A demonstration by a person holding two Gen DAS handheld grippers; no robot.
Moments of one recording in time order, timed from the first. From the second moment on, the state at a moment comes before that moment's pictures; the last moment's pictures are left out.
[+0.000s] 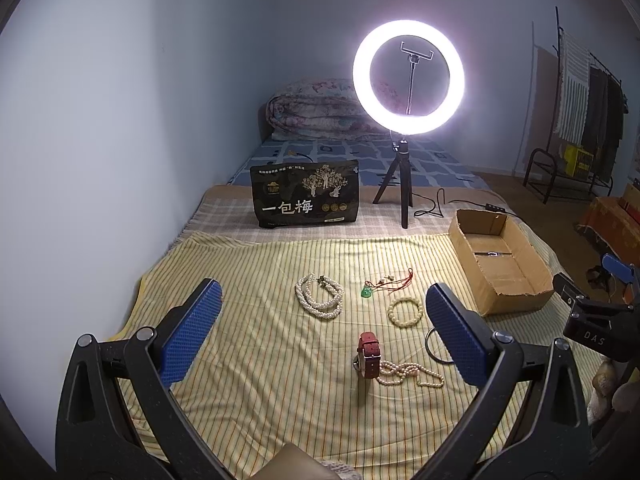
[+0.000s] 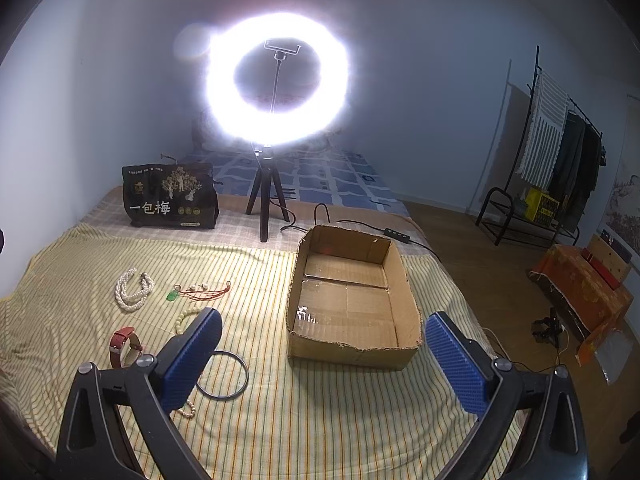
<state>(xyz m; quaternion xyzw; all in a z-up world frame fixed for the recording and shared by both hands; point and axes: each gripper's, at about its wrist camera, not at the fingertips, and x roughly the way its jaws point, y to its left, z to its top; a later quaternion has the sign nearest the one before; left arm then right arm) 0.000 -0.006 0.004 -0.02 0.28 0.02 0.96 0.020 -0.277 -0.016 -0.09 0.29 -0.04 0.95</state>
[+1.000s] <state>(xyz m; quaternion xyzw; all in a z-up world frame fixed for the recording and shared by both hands) -0.004 -0.007 0.005 -0.01 0.27 0.02 0.96 0.020 -0.277 -0.014 -0.09 0.29 -0.04 0.95</state>
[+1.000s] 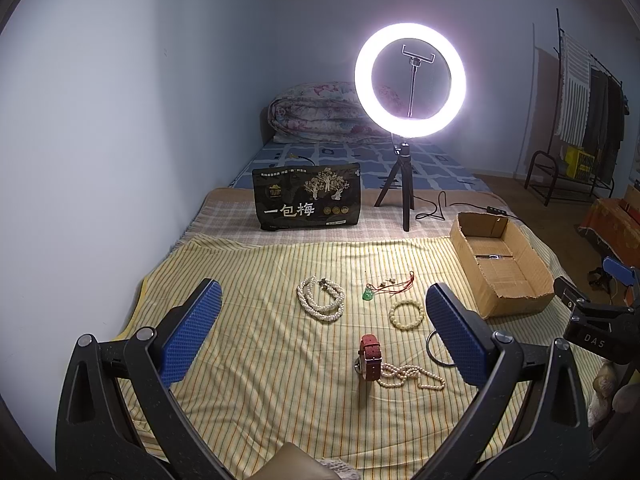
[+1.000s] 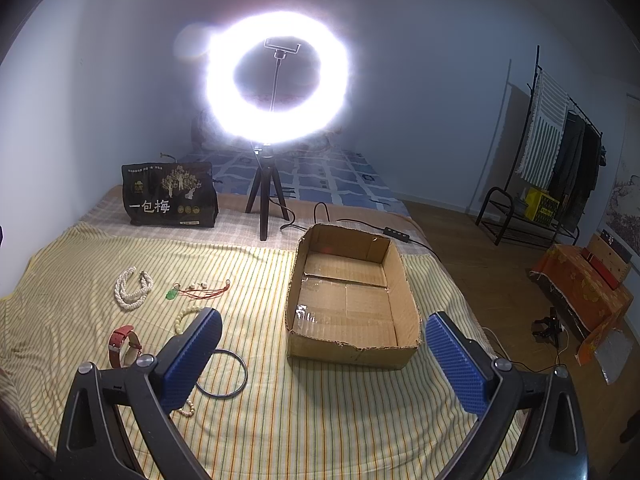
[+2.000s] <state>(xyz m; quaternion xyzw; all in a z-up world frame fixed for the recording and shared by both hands) 0.000 -0.004 -0.007 -0.01 0.29 0.03 0.96 0.021 -0.275 -0.021 -0.09 0.30 -0.03 0.95</state>
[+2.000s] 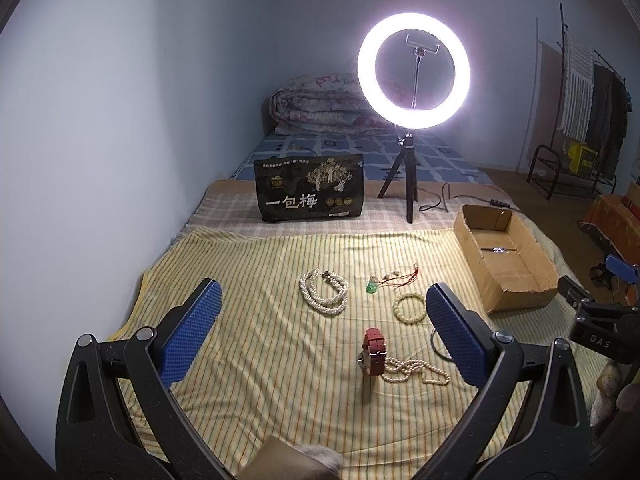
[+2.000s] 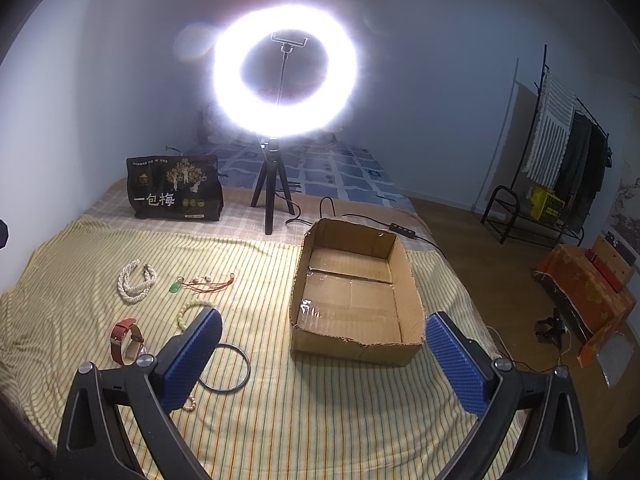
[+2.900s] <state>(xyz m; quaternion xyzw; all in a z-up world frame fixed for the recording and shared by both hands) 0.060 0.001 -0.076 -0.05 0.45 -0.04 0.89 0.056 -0.247 -0.093 -0.17 0.42 0.16 0.87</state>
